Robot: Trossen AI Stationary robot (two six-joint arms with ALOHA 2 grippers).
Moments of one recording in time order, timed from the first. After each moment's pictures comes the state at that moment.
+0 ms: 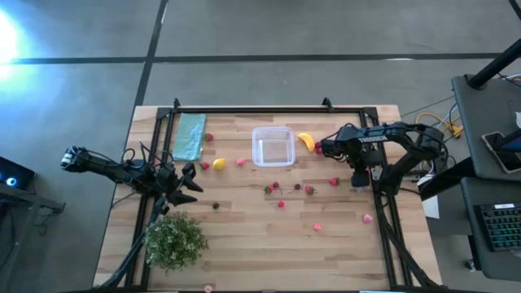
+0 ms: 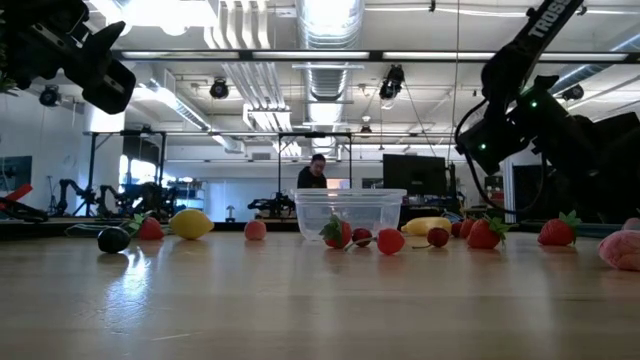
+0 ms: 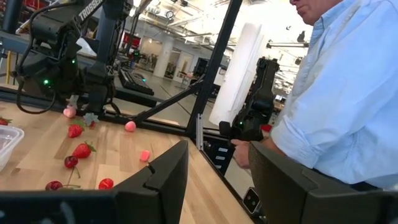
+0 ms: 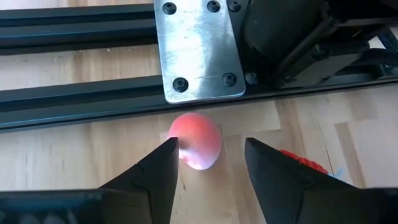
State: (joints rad) left arm -0.26 0.21 0.00 0.33 0.08 -0.36; right arm -0.48 1.59 0.72 -1.29 0.10 2.81
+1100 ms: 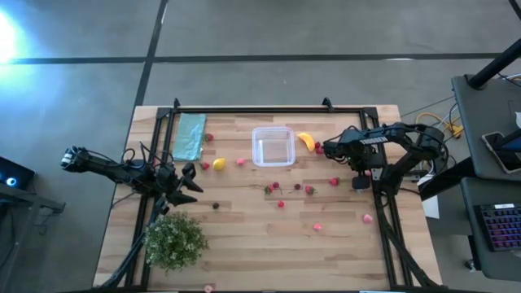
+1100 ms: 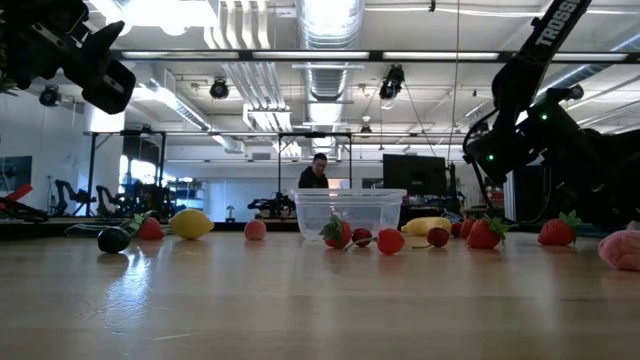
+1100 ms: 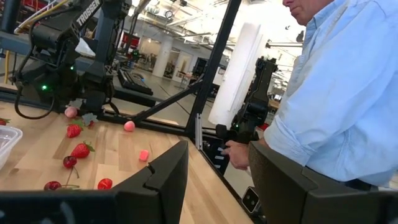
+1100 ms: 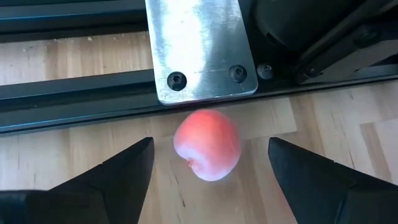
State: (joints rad) left arm -0.26 0.21 0.00 0.33 0.08 -0.36; right arm -0.51 1.59 0.63 -1.16 0.10 2.79
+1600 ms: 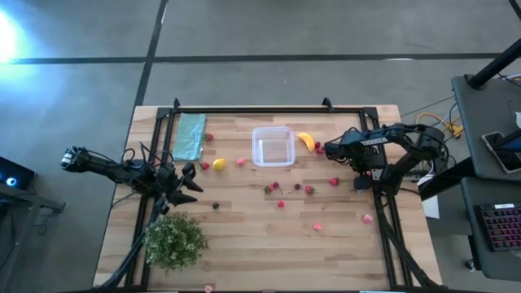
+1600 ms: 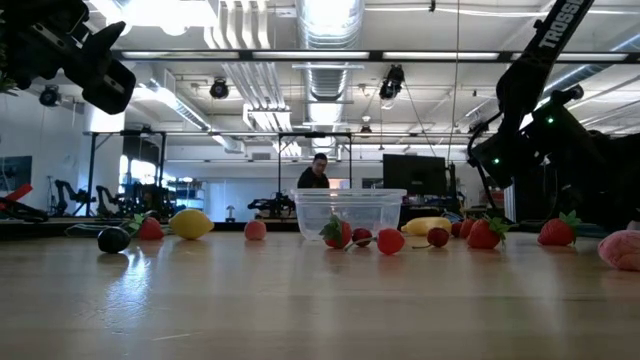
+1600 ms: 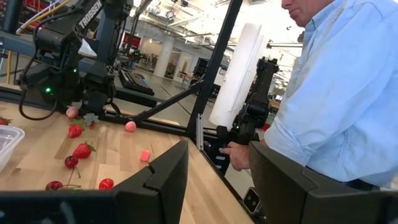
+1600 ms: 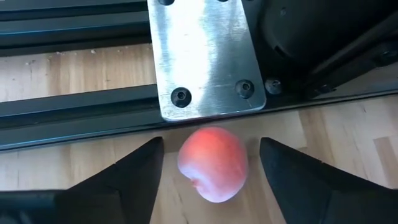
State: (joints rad) left arm -0.26 0.21 0.00 0.33 0.08 -0.36; right arm -0.51 1.59 0.60 -1.14 0.12 2.80
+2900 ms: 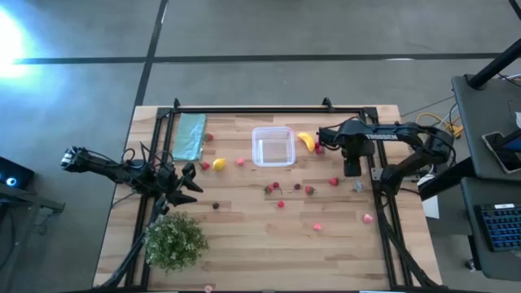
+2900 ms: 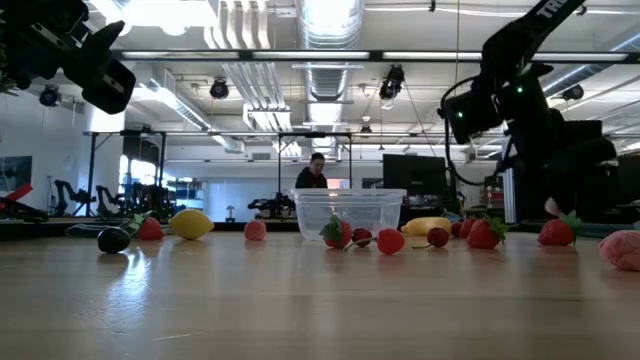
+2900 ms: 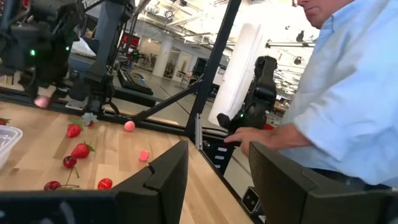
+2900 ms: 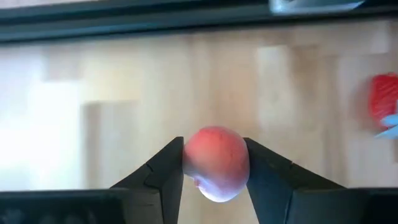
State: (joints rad) left arm -0.26 0.21 0.00 0.33 0.08 -0.36; right arm -0.51 1.48 0.81 -1.13 0.27 2.70
